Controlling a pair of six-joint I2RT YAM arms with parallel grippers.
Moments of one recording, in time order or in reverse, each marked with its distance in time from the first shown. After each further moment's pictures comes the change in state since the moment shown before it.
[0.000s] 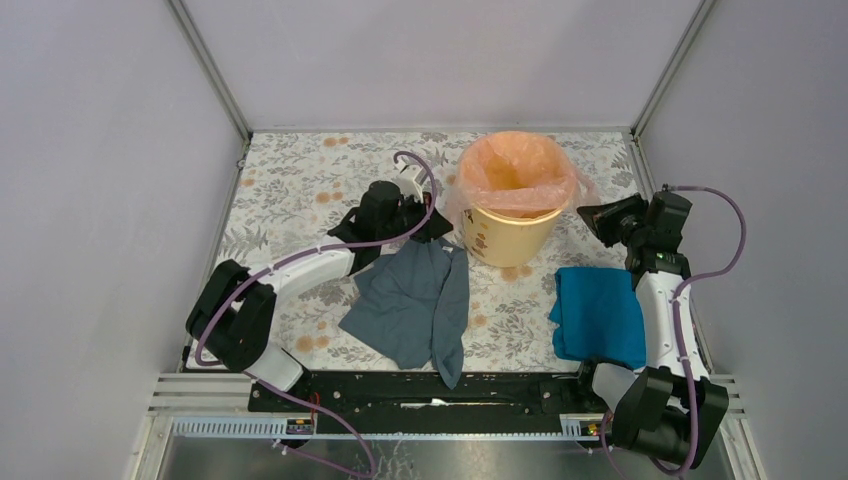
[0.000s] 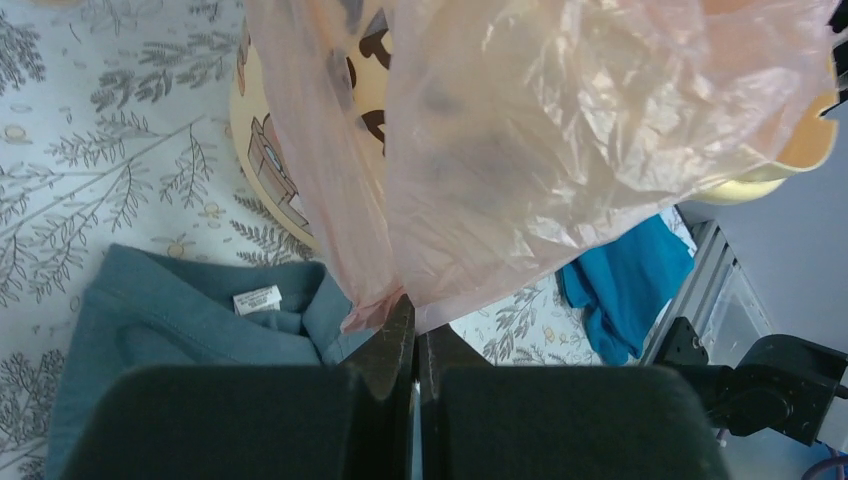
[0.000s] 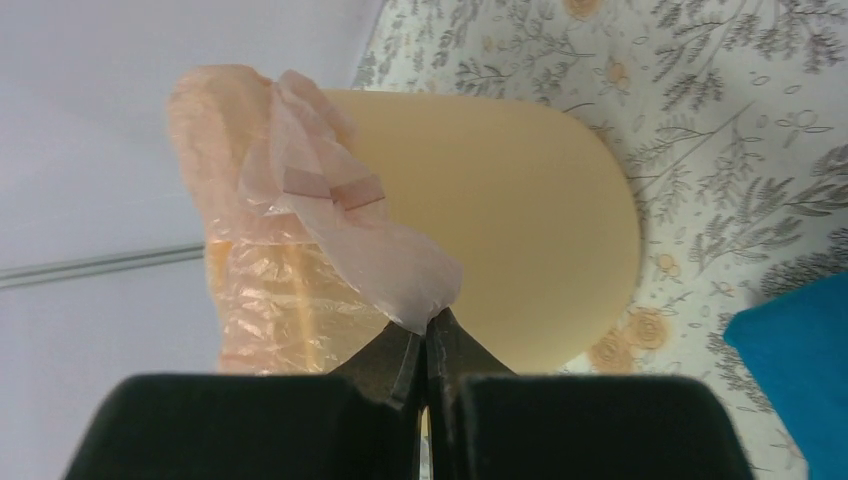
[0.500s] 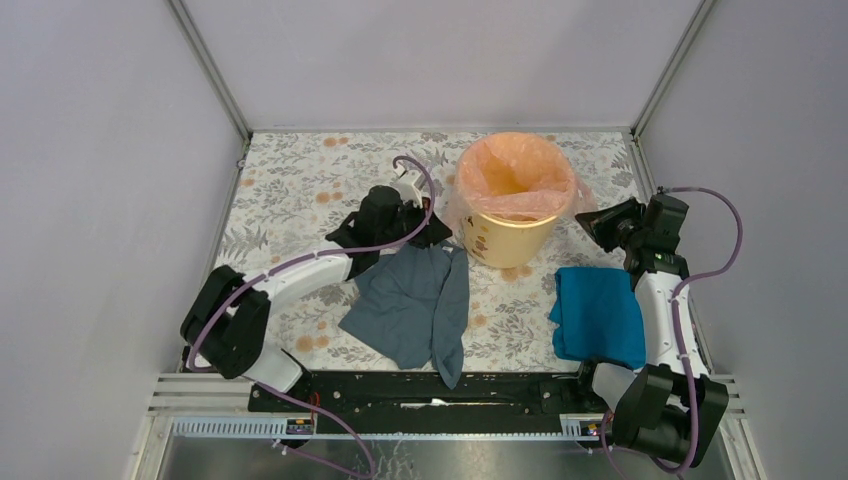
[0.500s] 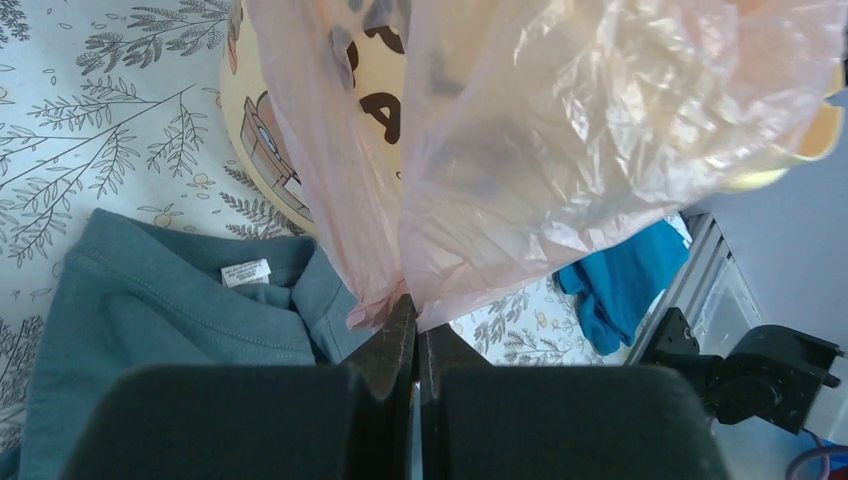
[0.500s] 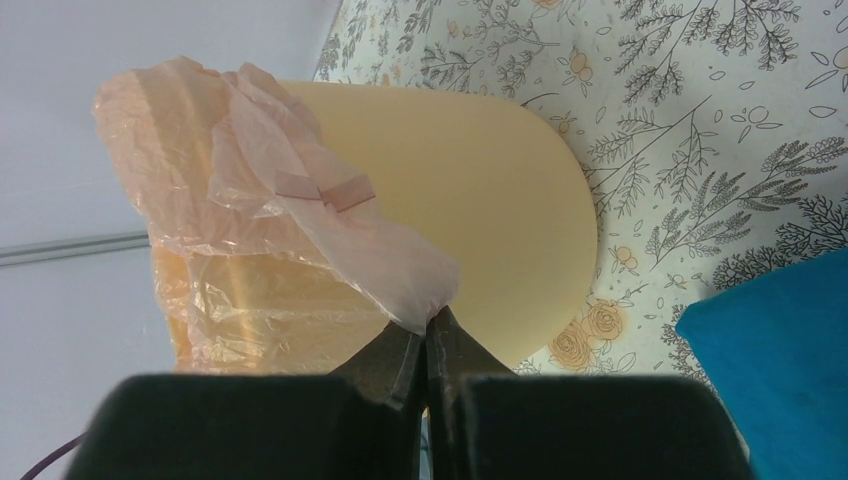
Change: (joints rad) left arm -0.023 -0.014 -0.027 -0.038 -0.031 -0.023; right arm -0.008 0.010 -0.017 -0.040 0.005 -0.108
